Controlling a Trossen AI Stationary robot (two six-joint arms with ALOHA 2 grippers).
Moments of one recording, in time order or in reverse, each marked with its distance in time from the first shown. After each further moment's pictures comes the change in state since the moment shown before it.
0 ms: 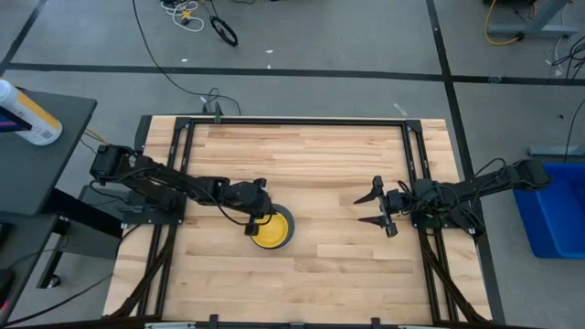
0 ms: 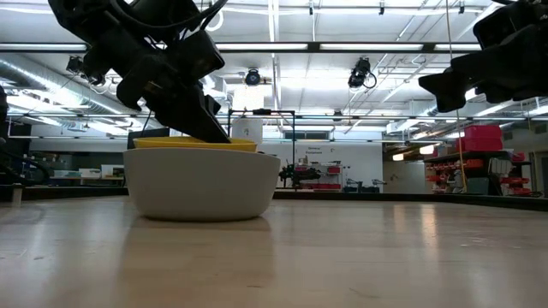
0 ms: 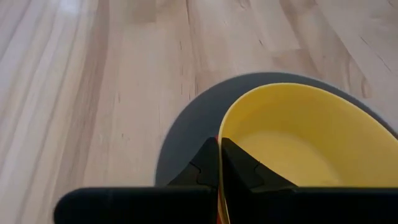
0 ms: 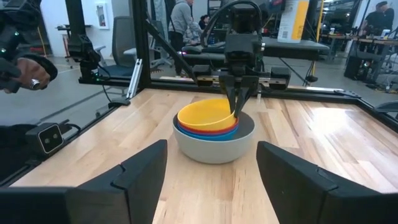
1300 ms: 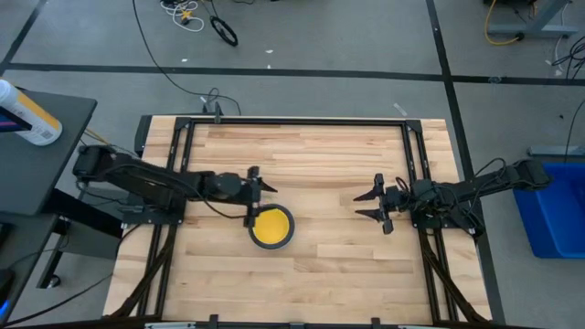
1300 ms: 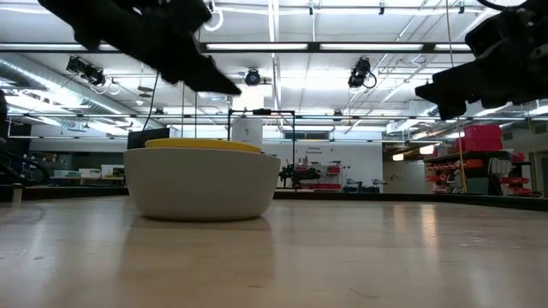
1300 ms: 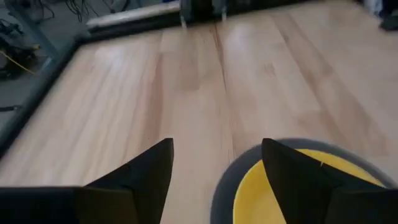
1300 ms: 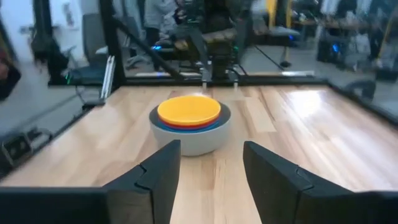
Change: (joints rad) left arm 0.000 -0.167 -0.025 0.080 -0.108 0.067; right arm 0.000 0.000 0.000 -0.031 0.102 0.036
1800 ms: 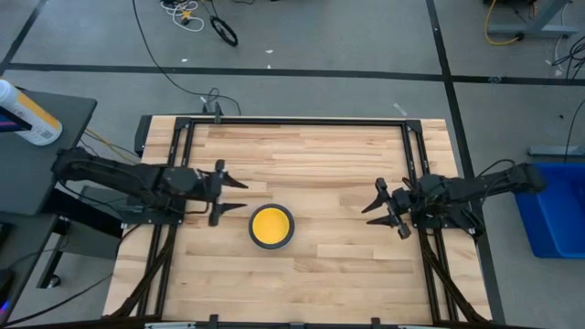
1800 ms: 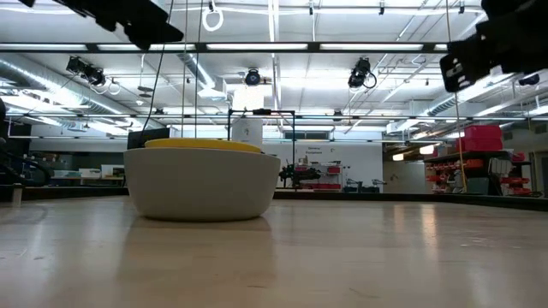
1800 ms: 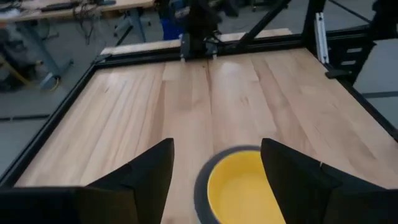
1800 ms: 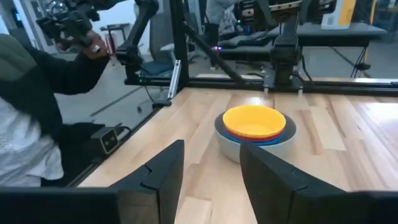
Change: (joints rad) left arm -0.107 -0.521 0.001 -0.417 -0.076 -0.100; right arm 0.002 -0.166 0.130 -0.302 -0.251 0.042
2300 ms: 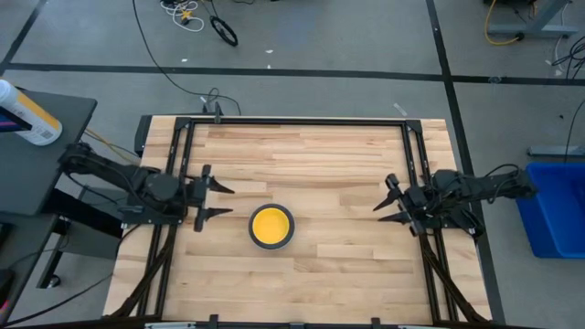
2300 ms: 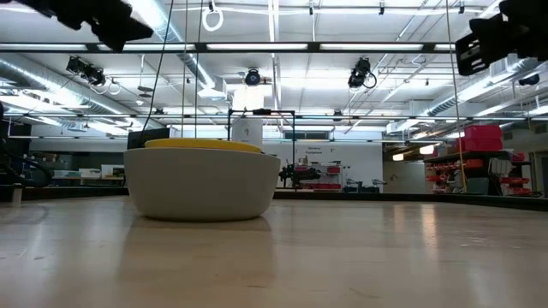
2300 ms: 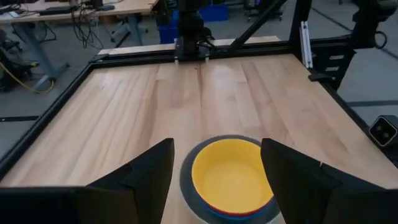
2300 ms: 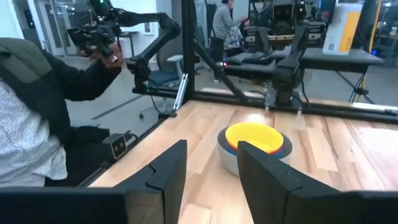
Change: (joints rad) left arm -0.168 -0.198 -0.064 -0.113 -0.145 -0.084; right arm 0.001 -0.228 0.084 -0.275 -0.025 -0.058
